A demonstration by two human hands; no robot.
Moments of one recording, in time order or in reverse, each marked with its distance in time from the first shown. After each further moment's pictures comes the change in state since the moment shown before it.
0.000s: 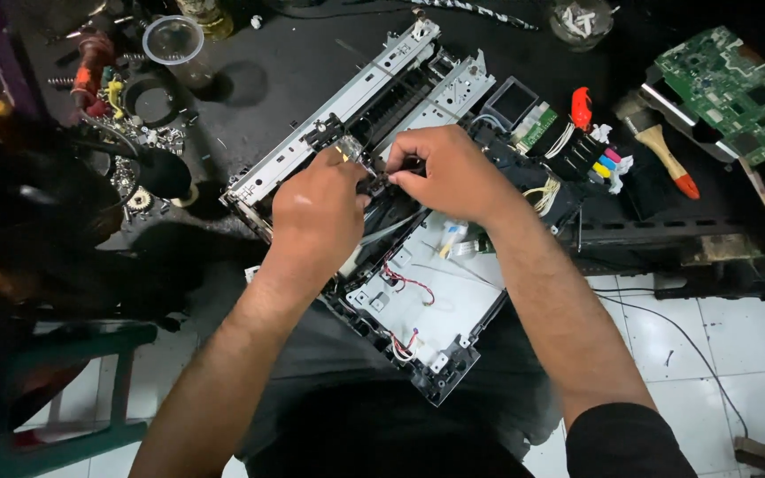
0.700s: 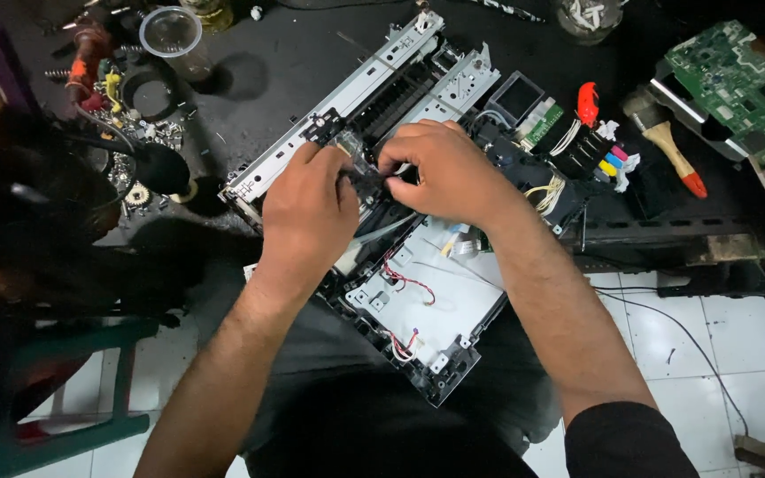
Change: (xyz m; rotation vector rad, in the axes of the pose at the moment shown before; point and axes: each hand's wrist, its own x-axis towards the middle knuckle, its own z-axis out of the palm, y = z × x) left_hand -0.013 -0.008 0.001 -0.185 0.212 -0.007; right_hand 0.005 0.007 0.003 -0.255 -0.046 -0.063
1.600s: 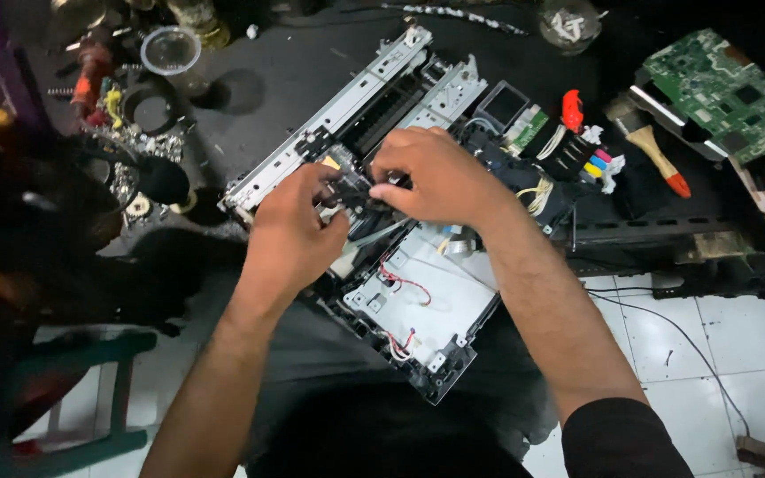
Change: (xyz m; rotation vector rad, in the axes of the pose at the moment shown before) left_hand -0.018 -0.001 -0.019 -0.303 -0.091 -0.106; right_hand -0.003 0.000 -0.002 -0.046 -0.011 -0.080
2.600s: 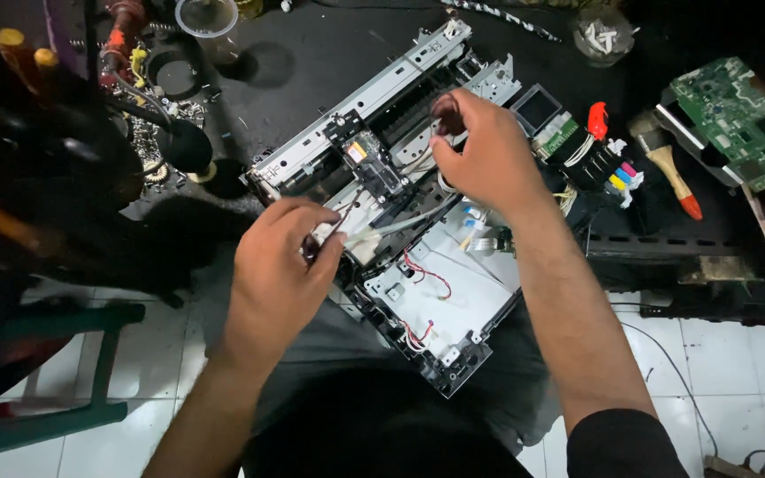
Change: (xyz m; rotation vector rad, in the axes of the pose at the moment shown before) left_hand -0.060 -0.003 -0.023 -0.071 0.210 0.076; right_hand 0.002 -0.002 0.000 -0.085 0.254 0.248
